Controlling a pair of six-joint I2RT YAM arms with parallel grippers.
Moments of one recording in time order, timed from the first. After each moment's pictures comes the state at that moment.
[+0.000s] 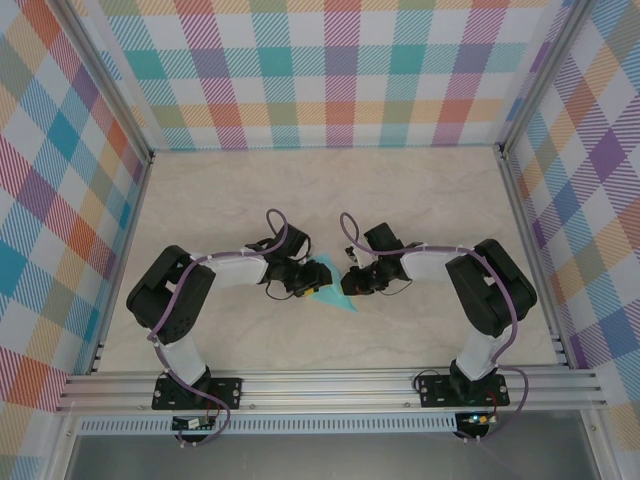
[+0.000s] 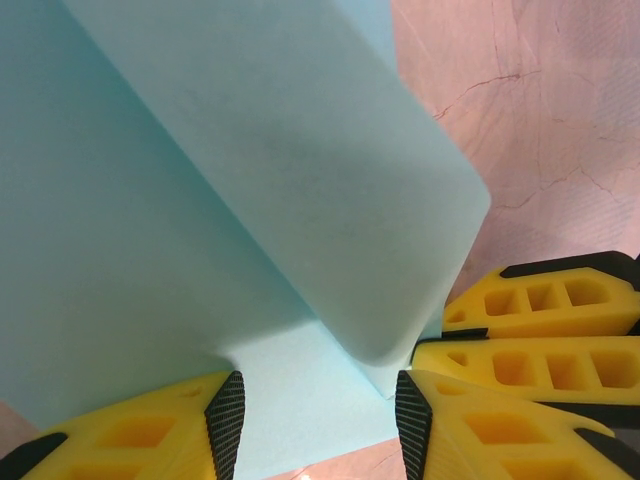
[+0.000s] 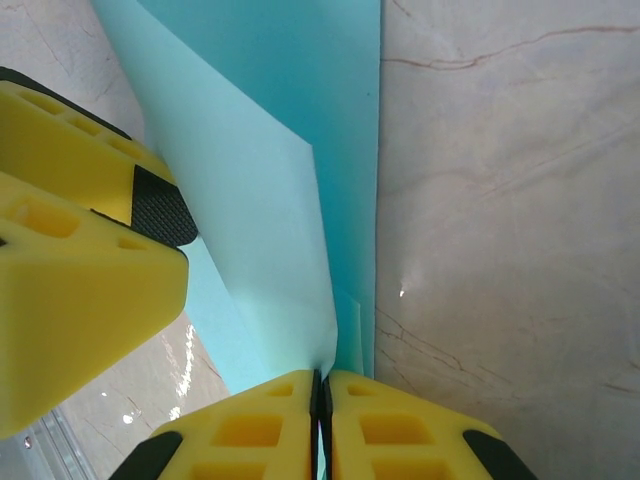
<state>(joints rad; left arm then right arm) -0.63 1.76 0.91 -0.21 0.45 -0.87 0.56 1.76 0.84 -0.23 -0.60 0.34</state>
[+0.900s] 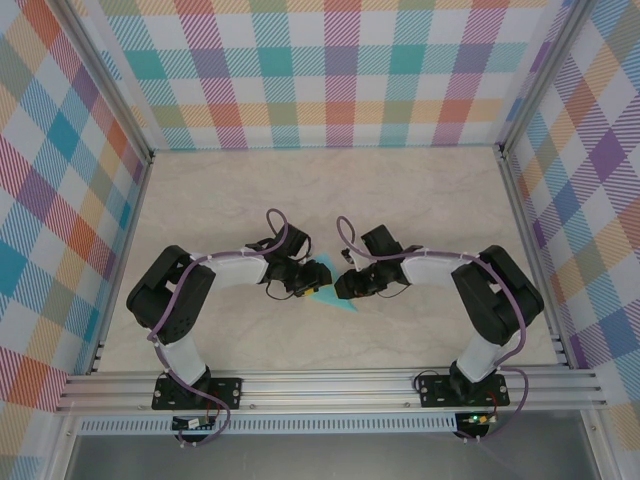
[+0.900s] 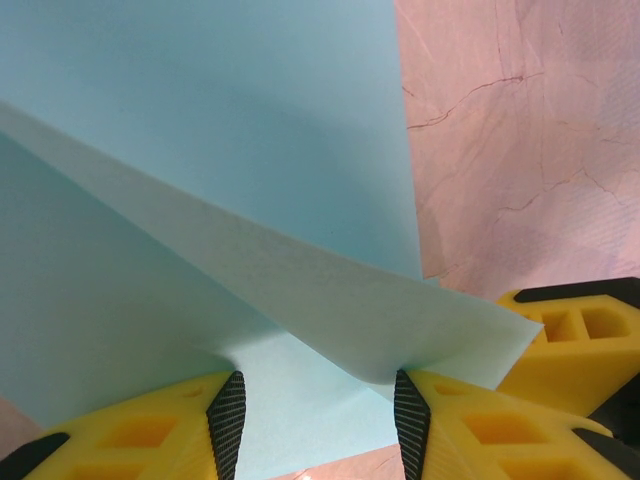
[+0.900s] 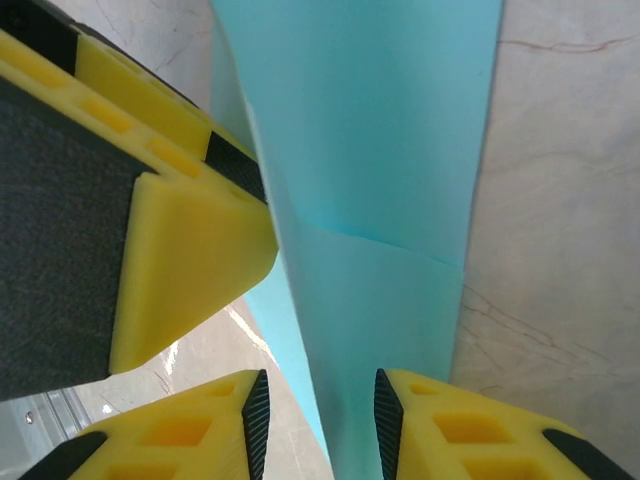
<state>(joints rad) -0.63 1.76 0.91 -0.21 0.44 -0.87 0.61 1.70 0.82 -0.22 -0.60 0.32</state>
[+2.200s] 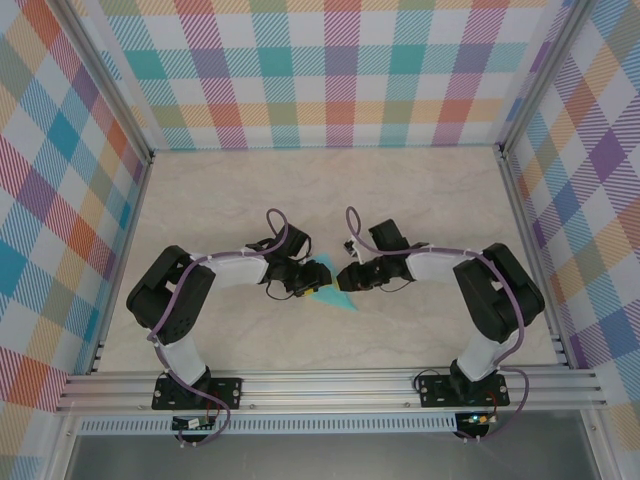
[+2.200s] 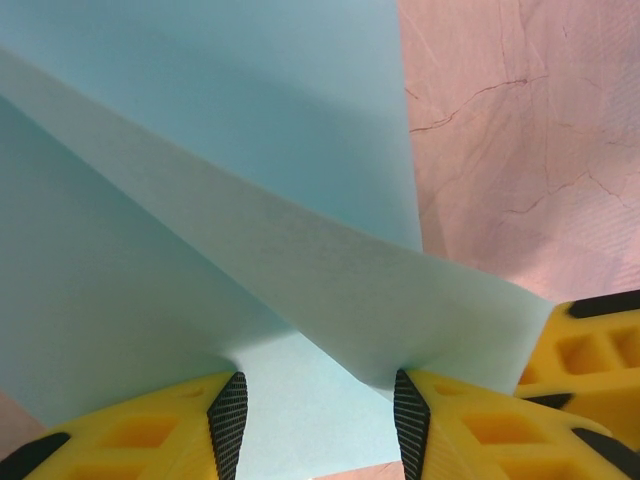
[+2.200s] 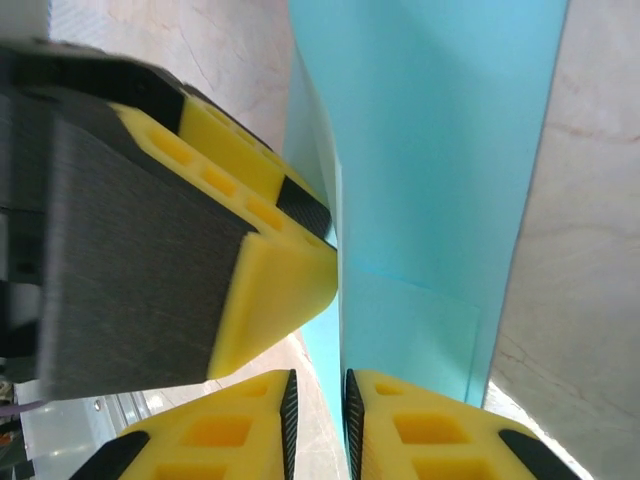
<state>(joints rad) -0.63 1.76 0.91 -0.22 0.43 -0.87 0.53 1.71 0.82 -0.15 -0.75 0.31</state>
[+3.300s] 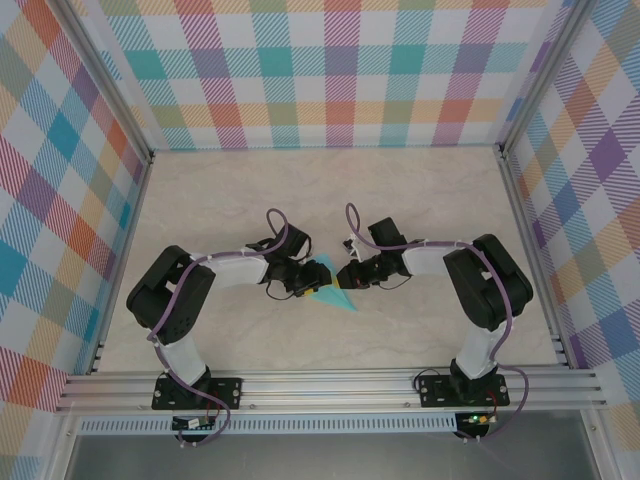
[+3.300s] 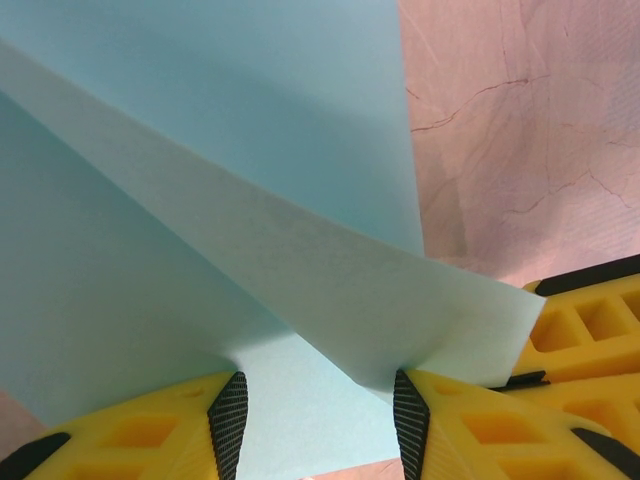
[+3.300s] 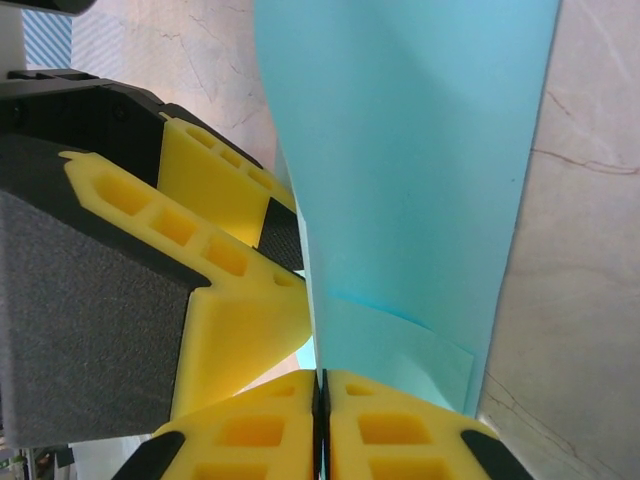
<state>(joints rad) -0.63 1.76 0.91 -0.22 0.43 -0.86 0.52 1.80 0.86 -0.13 -0.83 0.32</state>
